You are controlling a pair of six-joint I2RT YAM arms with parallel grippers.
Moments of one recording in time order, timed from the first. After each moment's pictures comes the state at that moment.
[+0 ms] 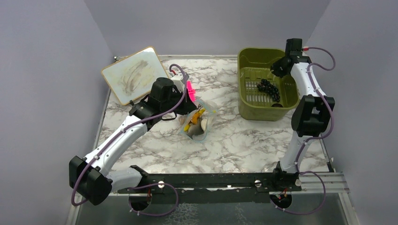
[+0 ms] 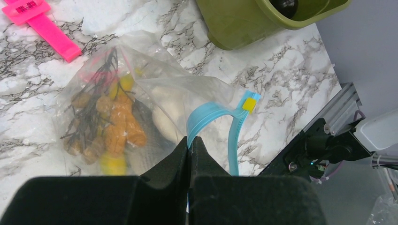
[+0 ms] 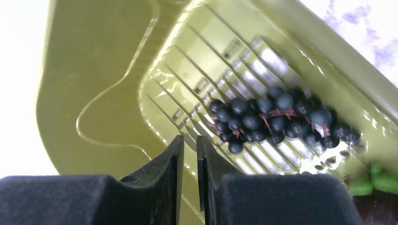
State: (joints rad) left arm -0.56 1.18 1.06 -0.41 0.30 -0.43; right arm -0.08 1.99 1.81 -0.73 0.15 1.06
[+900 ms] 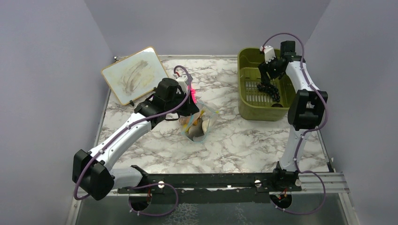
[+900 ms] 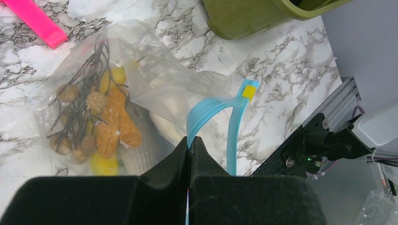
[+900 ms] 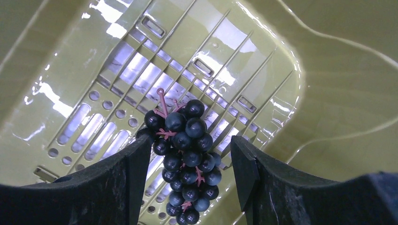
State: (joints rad) left arm -0.58 1.23 1.06 -0.41 0.31 -0.46; right arm -0.08 2.10 1.88 -0.71 -0.31 -0.62
